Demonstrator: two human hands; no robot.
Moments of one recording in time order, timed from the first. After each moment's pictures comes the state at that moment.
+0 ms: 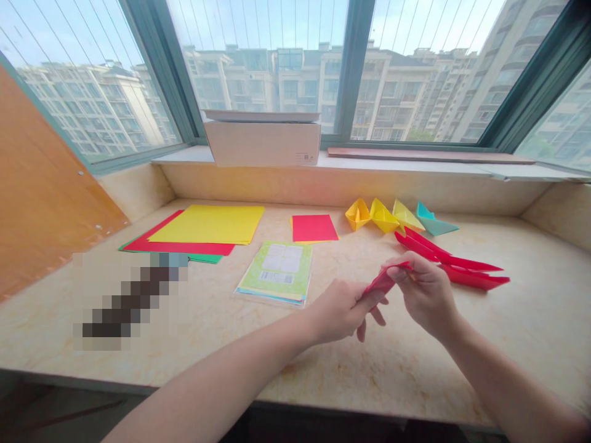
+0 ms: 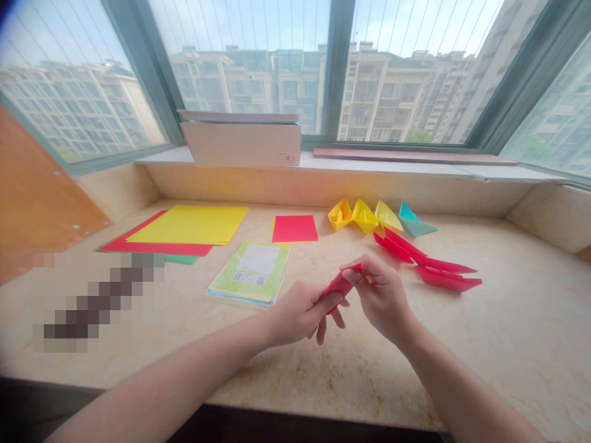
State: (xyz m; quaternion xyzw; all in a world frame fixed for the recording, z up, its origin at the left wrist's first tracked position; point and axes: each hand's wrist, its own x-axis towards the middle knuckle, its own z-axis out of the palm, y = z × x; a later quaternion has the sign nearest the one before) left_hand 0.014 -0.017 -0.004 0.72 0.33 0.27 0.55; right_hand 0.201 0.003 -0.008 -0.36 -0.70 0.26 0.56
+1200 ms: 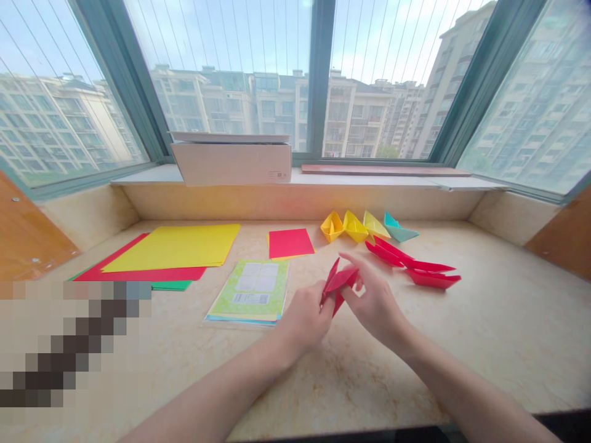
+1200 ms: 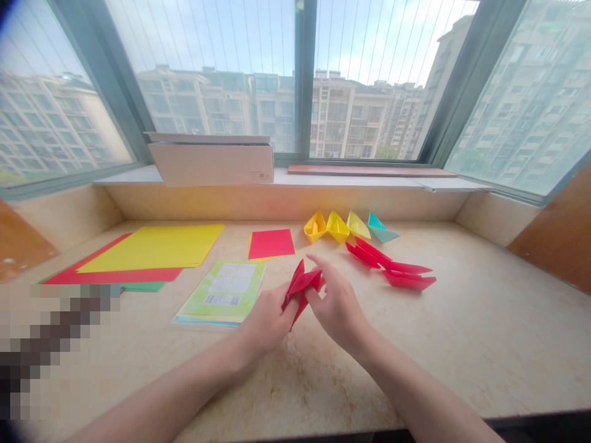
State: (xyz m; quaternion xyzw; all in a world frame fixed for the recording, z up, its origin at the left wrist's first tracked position) left_hand 0.011 -0.005 -0.006 0.77 0.44 0.34 0.31; right_hand 0.183 0.009 -0.016 -0.45 -0.74 0.13 0.49
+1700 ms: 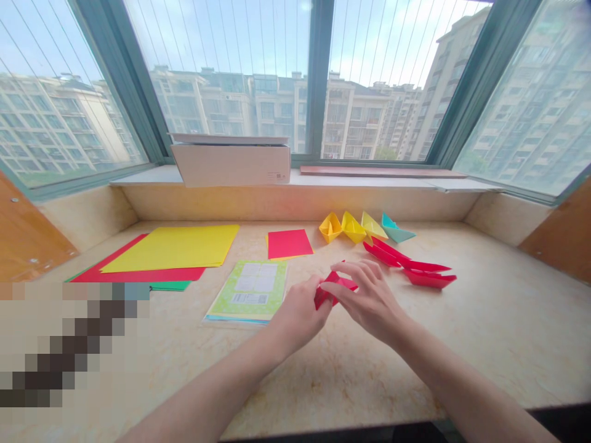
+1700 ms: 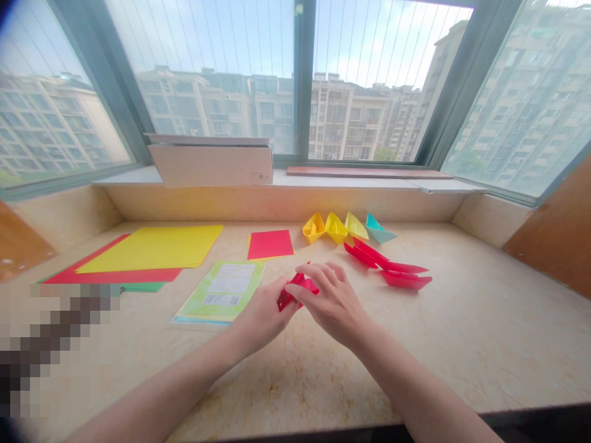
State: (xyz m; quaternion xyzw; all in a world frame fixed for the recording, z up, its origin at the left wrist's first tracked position) left_hand 0.005 -0.004 -0.006 0.78 0.46 0.33 0.27; right_hand 0.193 0.001 -0.001 -0.31 -0.86 -0.21 0.34
